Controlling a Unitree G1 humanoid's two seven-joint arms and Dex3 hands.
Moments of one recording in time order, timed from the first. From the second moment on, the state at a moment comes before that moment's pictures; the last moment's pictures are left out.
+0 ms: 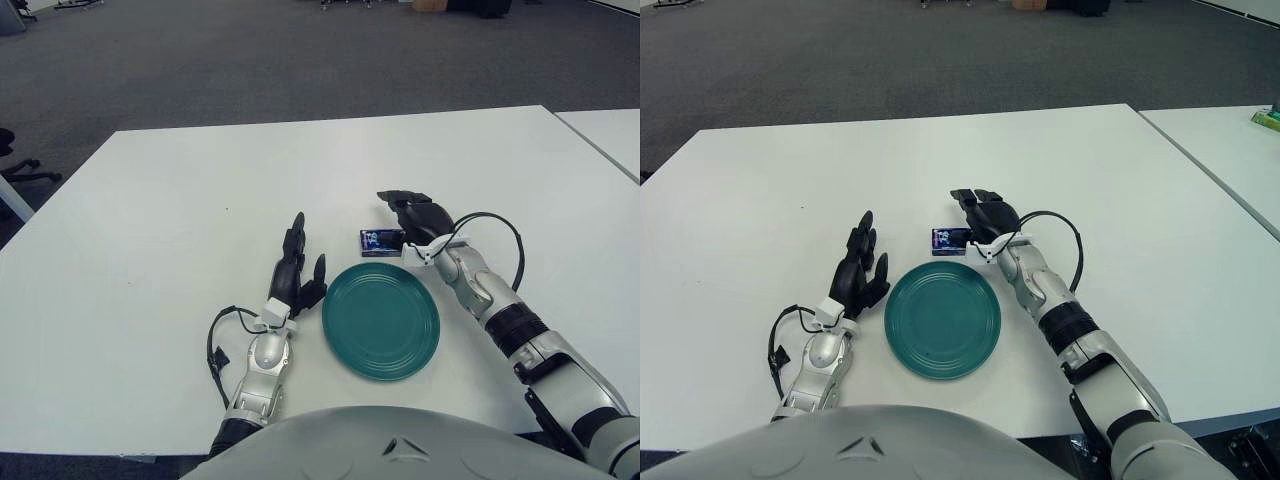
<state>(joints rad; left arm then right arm) 0.21 -0.11 -0.21 0.23 0.10 -0.37 0.08 -0.37 -0.36 0.51 0.44 -0.82 -0.09 -0.10</state>
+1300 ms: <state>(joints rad) 0.21 -0.10 -0.22 0.22 0.08 -0.35 0.07 -0.24 -0.44 0.47 0.19 -0.81 -0.09 0.04</state>
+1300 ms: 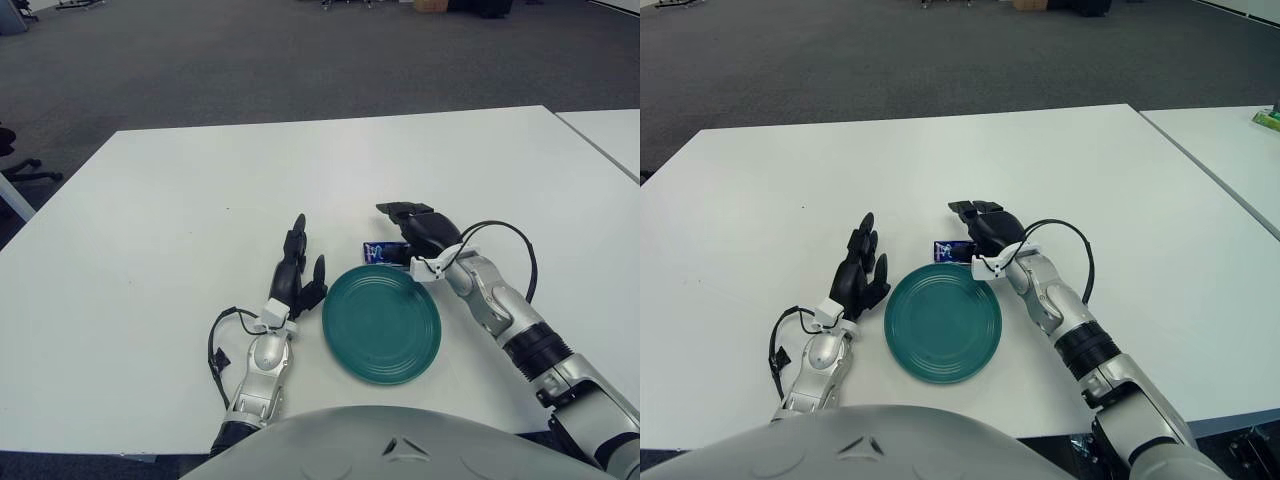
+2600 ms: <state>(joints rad) 0.20 -0.11 -0.21 0.25 0.08 -0.36 0.07 -0.17 -0.45 0.42 0.06 -0.80 -0.09 0.11</state>
